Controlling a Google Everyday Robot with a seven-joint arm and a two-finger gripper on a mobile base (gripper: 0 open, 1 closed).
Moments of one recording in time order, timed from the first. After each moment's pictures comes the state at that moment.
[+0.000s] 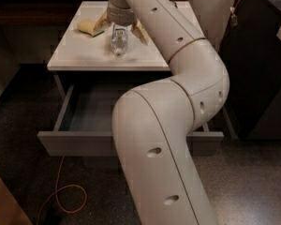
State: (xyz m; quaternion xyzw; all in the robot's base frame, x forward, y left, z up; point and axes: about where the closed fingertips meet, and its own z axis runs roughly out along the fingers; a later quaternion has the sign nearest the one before) arm 0.794 0.034 0.894 -0.98 0.10 -0.17 0.08
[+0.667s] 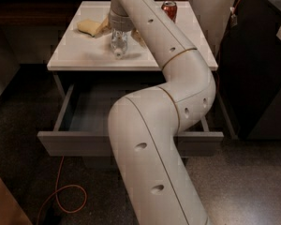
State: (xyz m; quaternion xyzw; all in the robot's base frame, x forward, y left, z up) arm 0.818 0.037 0.866 -0.98 0.07 -0.17 0.08
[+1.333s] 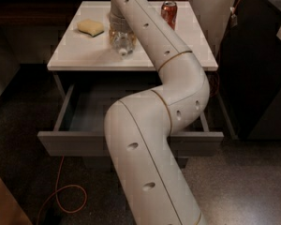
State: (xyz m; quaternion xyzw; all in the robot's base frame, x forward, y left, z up) arm 0.834 0.031 0.857 -0.98 0.10 -0.19 0.06
